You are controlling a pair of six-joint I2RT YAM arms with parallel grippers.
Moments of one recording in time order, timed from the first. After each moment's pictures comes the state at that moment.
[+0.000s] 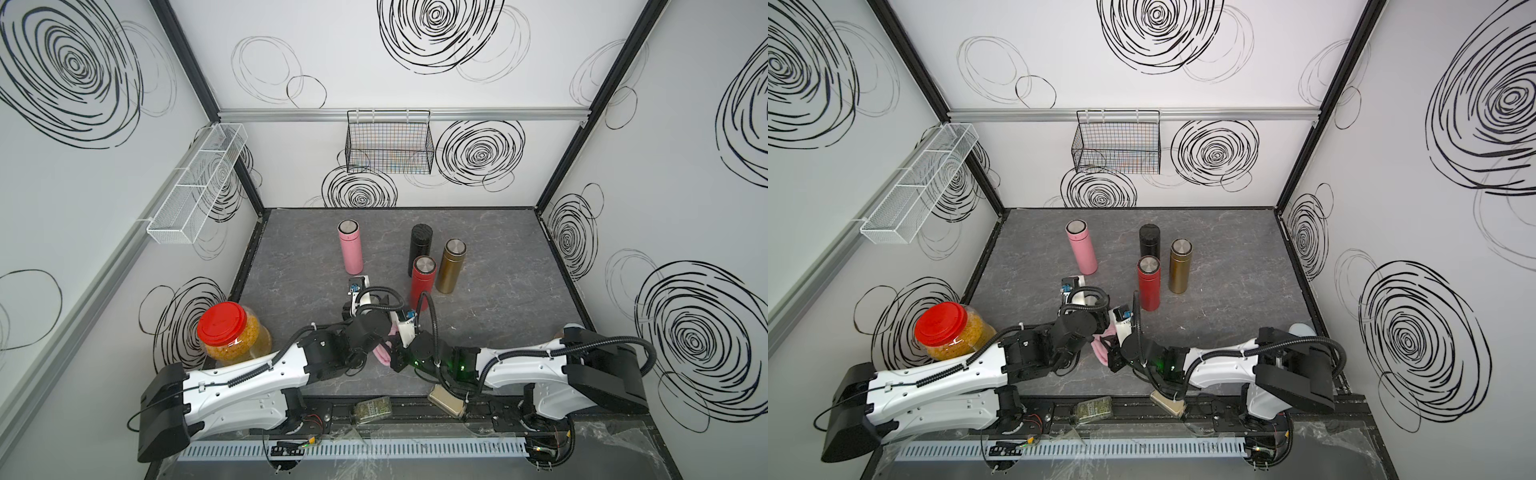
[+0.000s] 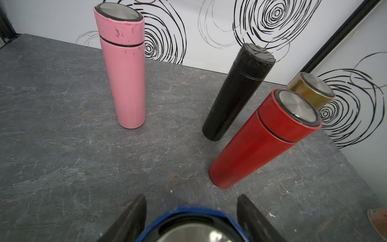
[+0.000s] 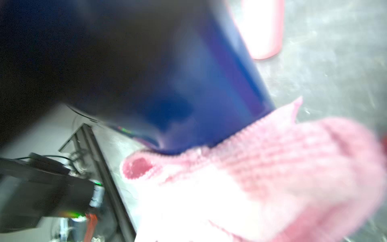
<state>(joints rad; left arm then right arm) -1.10 1.02 0.68 -0.26 -0.77 -0.77 1.32 1.50 0.55 0.49 0.30 0.63</state>
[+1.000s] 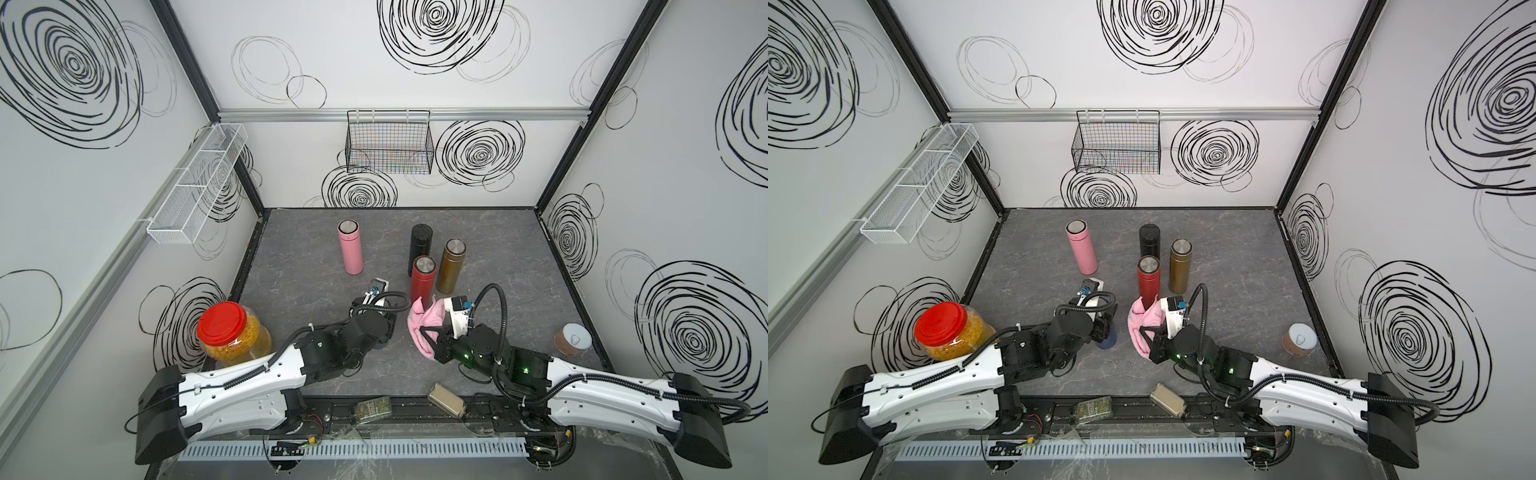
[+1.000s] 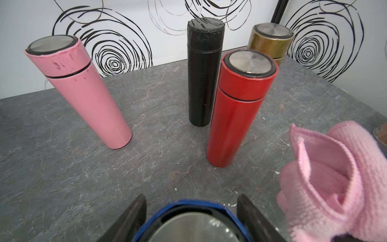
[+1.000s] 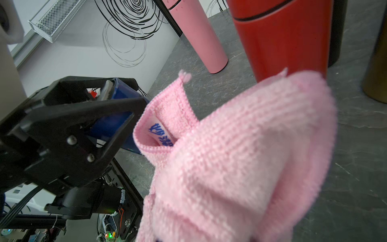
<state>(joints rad) -1.09 1.00 0.68 -0.22 -0.64 -0.38 1.19 0.84 0.40 0.08 0.24 0.77</state>
